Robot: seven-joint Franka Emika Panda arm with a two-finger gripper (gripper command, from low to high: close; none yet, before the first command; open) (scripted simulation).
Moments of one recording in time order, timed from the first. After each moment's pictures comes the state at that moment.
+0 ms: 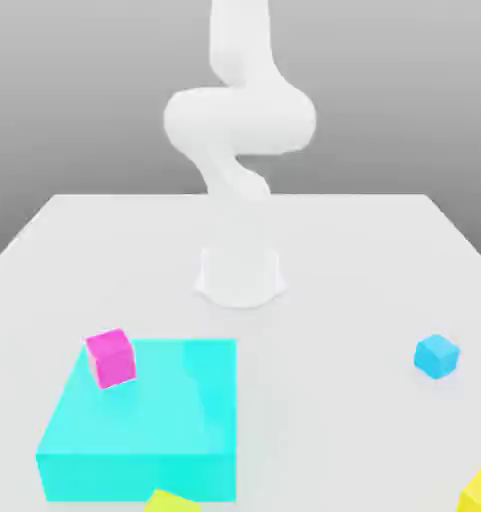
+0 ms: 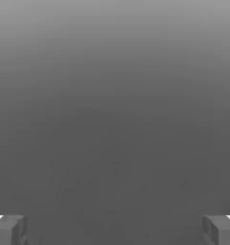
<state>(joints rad) 0.02 -0.71 0.02 -2.29 0.00 2.32 0.78</state>
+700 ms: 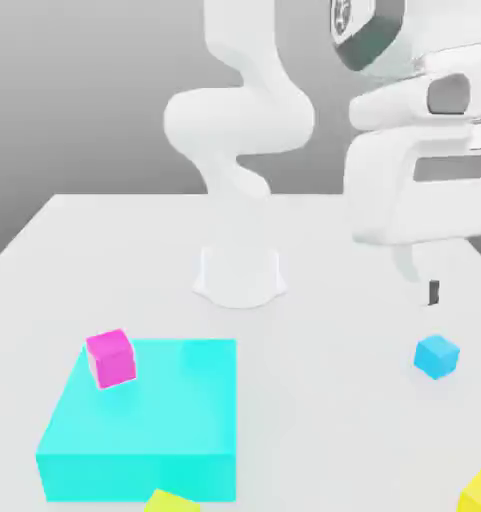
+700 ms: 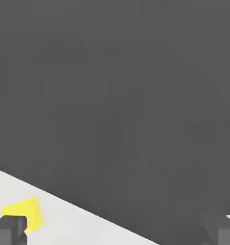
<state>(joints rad) 0.18 0.06 0.17 -2.18 -0.09 2.49 0.70</state>
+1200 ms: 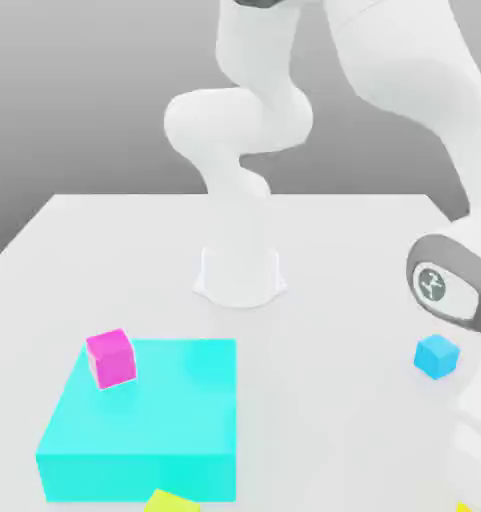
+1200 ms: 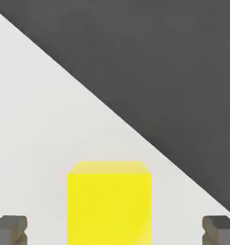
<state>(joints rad) 0.32 0.60 0.17 -2.09 -0.21 2.68 0.72</state>
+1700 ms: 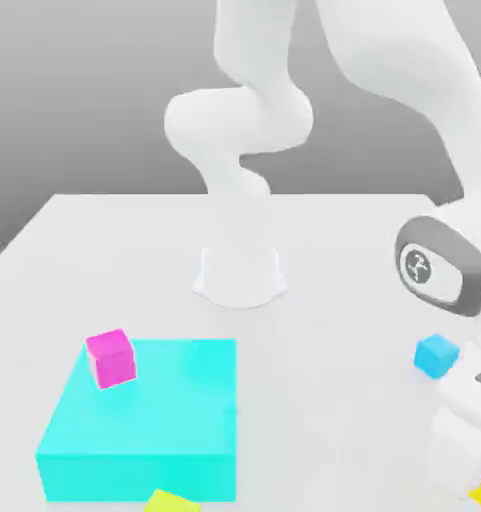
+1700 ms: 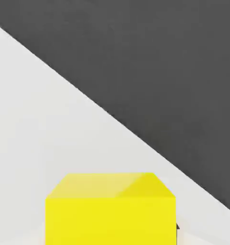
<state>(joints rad) 0.21 0.33 0.13 -2.22 -0.13 2.55 0.73</state>
